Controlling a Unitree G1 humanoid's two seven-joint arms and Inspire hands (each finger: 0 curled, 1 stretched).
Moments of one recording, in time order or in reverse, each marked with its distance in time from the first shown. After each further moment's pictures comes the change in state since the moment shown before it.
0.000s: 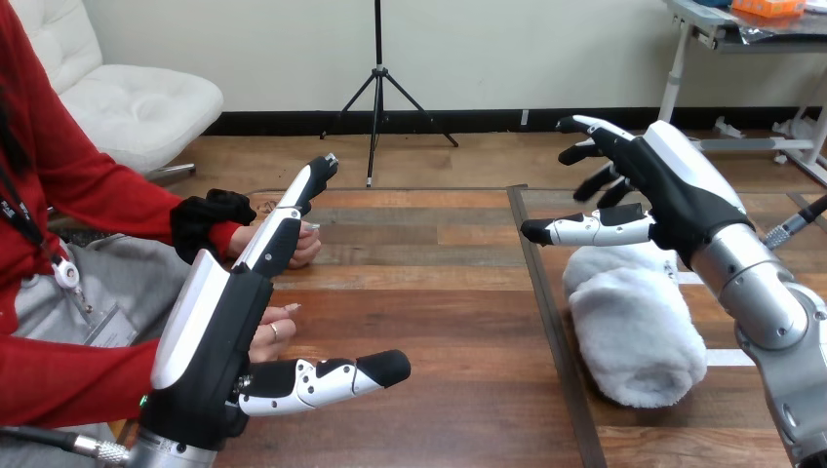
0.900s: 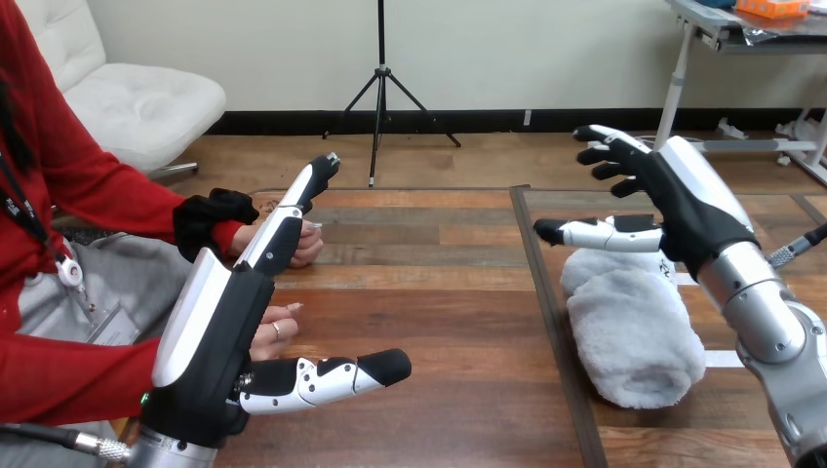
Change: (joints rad) left arm -0.007 0.000 0.000 0.007 -0.002 -0.001 -0.005; right arm -0.049 0.001 0.003 0.227 0.001 -0.113 -0.109
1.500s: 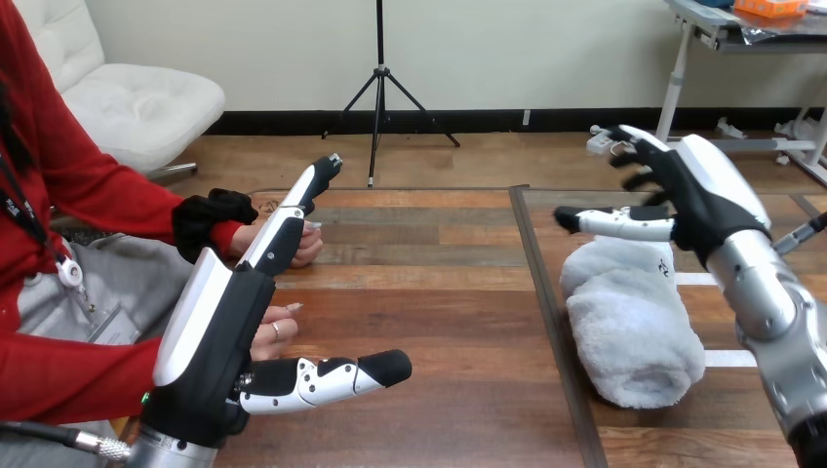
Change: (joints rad) left arm -0.001 0.000 0.000 0.000 -0.017 0.002 -0.018; right arm -0.106 -0.003 0.022 0.126 -0.086 0.173 -0.024
